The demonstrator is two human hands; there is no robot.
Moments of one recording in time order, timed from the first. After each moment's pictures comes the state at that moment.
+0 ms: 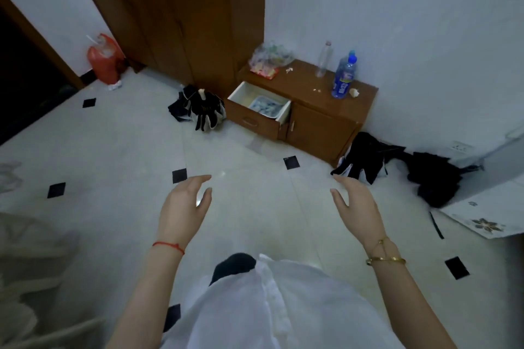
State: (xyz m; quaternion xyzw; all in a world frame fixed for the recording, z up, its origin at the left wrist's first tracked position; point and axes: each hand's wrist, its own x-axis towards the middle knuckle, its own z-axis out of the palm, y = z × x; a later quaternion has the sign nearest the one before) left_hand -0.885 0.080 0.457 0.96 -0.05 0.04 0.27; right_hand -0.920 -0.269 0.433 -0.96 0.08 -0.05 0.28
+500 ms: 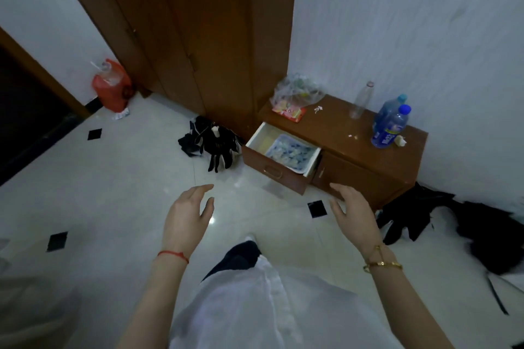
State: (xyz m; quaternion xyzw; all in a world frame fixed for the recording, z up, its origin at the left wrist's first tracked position) left_hand -0.540 0.123 0.430 0.96 -0.03 0.03 0.26; right_hand -0.563 -0.223 0.403 -0.95 0.06 -0.02 0.30
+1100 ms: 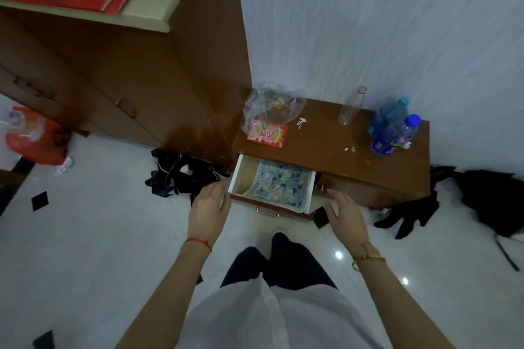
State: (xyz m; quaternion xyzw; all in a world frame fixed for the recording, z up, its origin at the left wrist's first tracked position) left_hand -0.175 0.035 0.358 0.95 -0.18 -0.06 0.26; right_hand -0.306 -0.250 0.318 -0.90 0.25 0.03 0.35
